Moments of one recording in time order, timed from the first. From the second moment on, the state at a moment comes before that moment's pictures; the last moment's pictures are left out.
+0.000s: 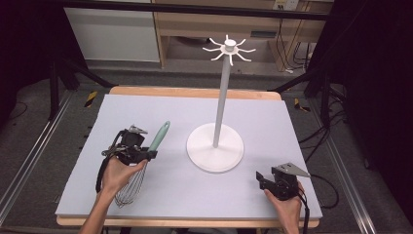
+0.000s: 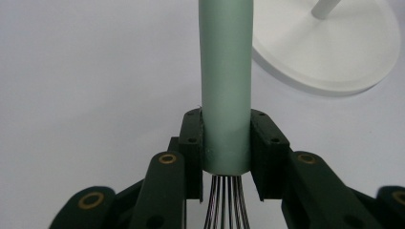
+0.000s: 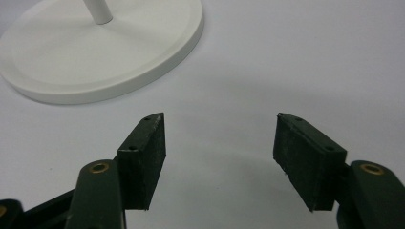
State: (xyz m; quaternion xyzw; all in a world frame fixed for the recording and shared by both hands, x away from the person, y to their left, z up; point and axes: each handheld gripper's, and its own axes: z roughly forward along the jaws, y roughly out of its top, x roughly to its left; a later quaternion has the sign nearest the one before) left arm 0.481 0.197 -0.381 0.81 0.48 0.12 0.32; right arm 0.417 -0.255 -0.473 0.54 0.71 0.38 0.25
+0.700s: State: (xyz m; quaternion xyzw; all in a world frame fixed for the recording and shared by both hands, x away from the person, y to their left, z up) left arm 0.452 0.210 -0.340 0.74 0.44 0.20 0.47; right arm 0.416 -0.258 -0.472 0.54 0.70 0.39 0.26
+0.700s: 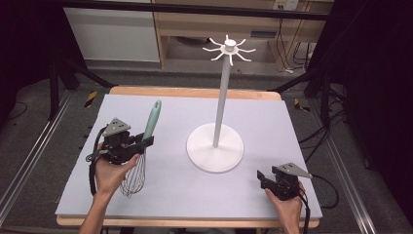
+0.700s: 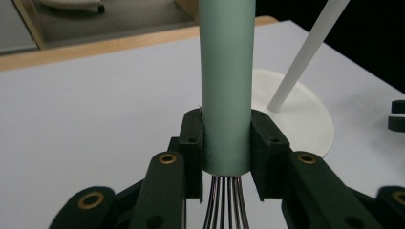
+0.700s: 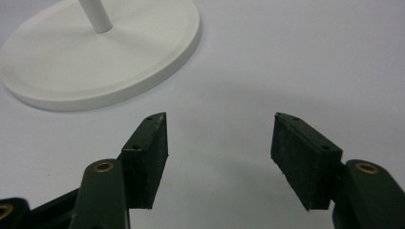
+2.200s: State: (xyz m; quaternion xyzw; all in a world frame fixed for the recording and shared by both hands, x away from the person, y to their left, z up) left arm 0.460 0.169 -0.283 0.70 0.35 0.22 0.58; right arm 0.418 -0.261 -0.473 0.54 0.69 0.39 0.28
